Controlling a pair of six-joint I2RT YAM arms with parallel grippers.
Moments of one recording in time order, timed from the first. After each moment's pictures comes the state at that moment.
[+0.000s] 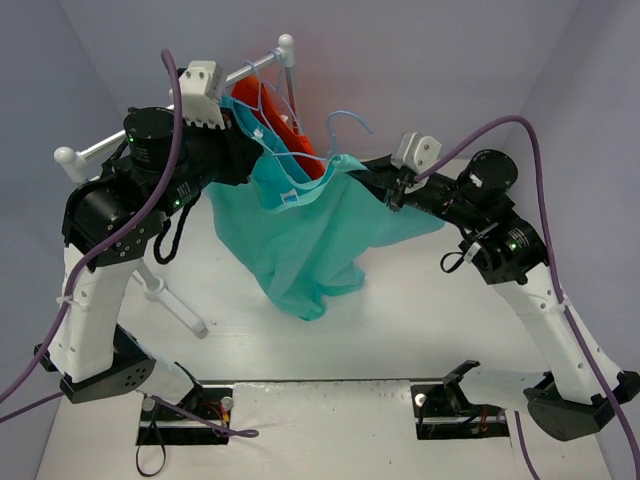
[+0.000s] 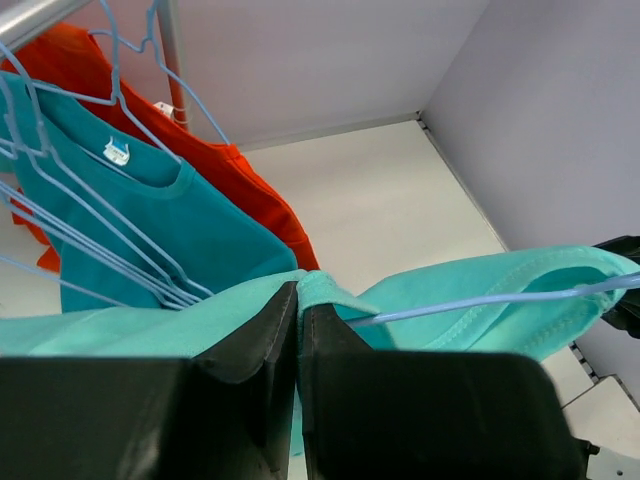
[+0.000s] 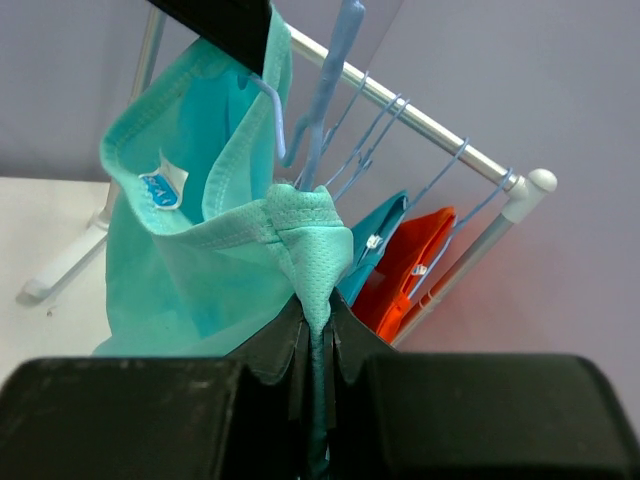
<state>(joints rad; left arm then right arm) -0.71 1.48 2.40 -1.10 -0.20 -0.30 0.58 1.16 1.53 -0.25 -0.57 -0.41</state>
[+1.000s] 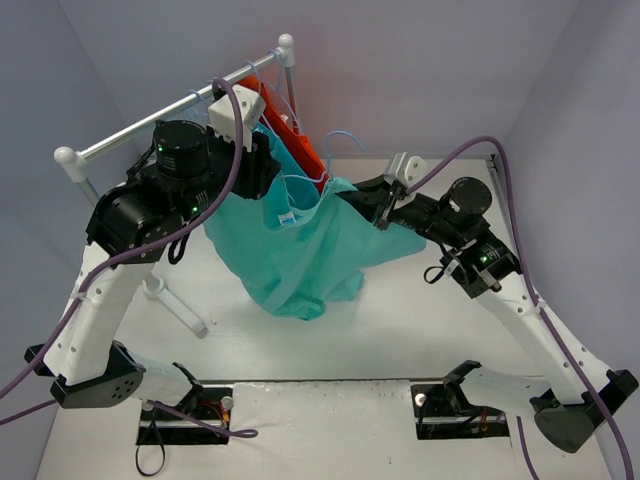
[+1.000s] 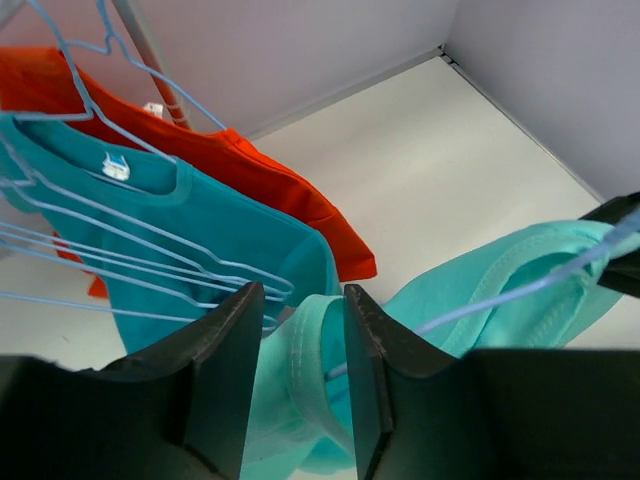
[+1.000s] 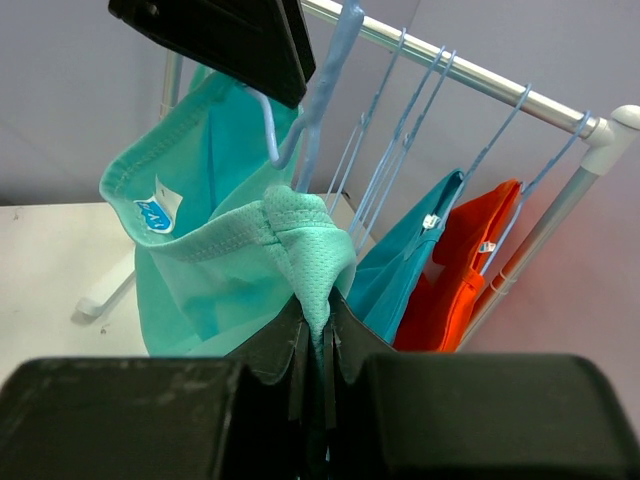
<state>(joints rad) -0.71 1.39 2.11 -0.95 -0.12 -0.08 0.58 1.09 1.21 0.04 -0.58 -0.22</state>
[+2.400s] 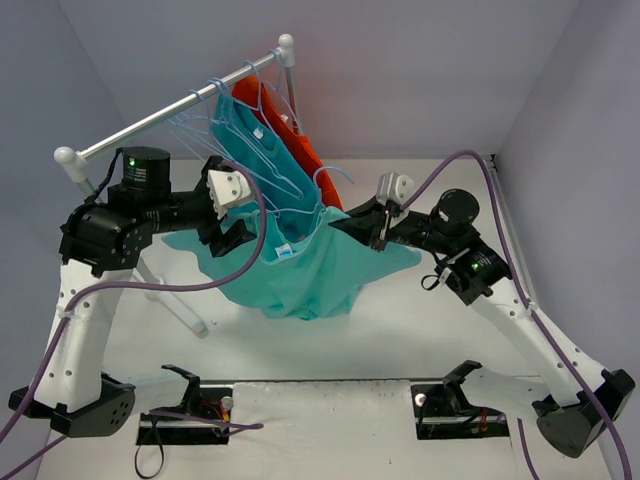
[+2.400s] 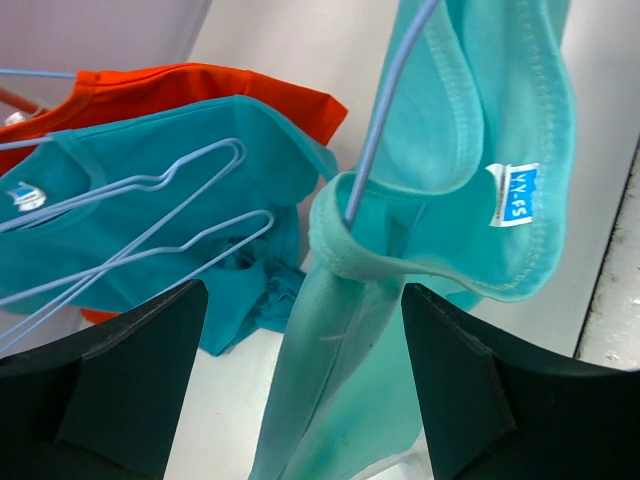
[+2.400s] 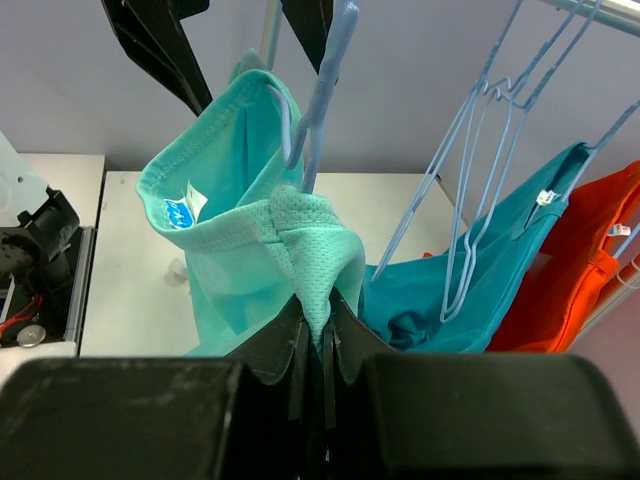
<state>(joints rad) -0.36 1.22 1.83 -1.18 0.61 0.69 0.58 1.06 1.08 0.07 -0.74 -0.16</state>
